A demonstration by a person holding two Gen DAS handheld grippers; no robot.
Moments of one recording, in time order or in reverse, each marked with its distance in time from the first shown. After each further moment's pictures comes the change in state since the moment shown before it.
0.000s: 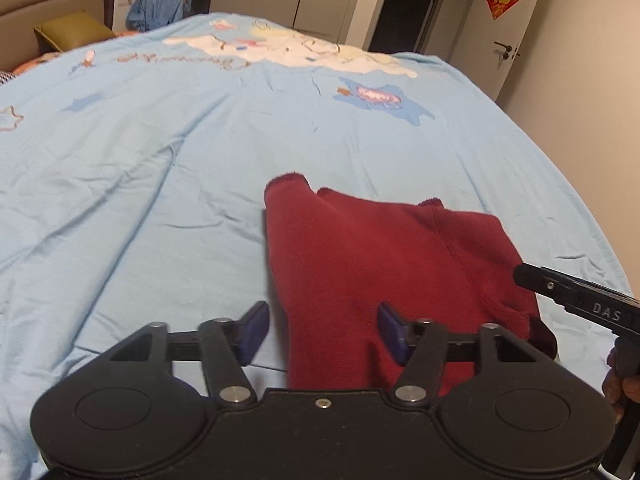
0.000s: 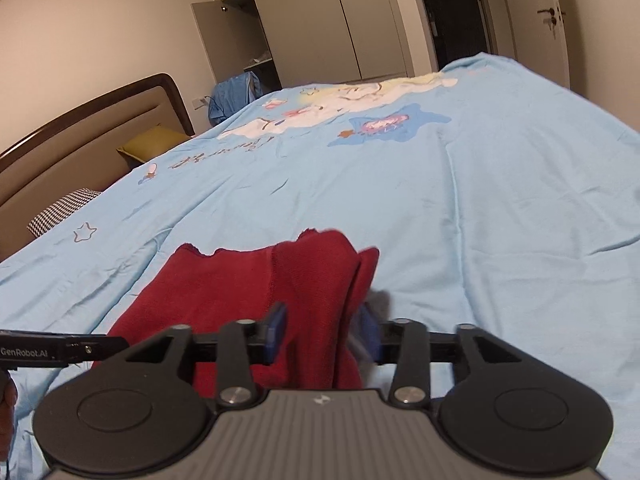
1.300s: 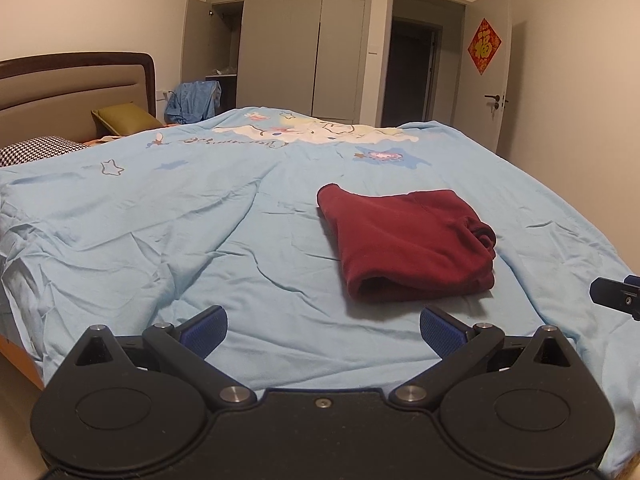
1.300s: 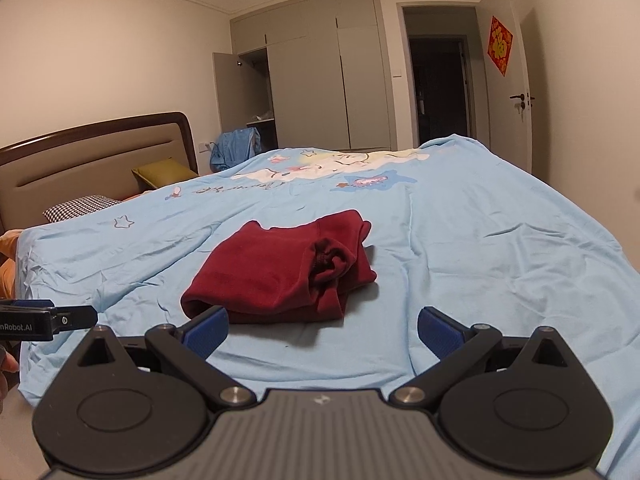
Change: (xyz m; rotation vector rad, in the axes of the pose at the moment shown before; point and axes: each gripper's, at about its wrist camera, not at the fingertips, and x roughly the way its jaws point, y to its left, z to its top) left arm -0.196 -0.002 -0.180 0.098 -0.278 0.119; right arm -0.223 0.071 -0.147 -0.101 -0.217 -0.096
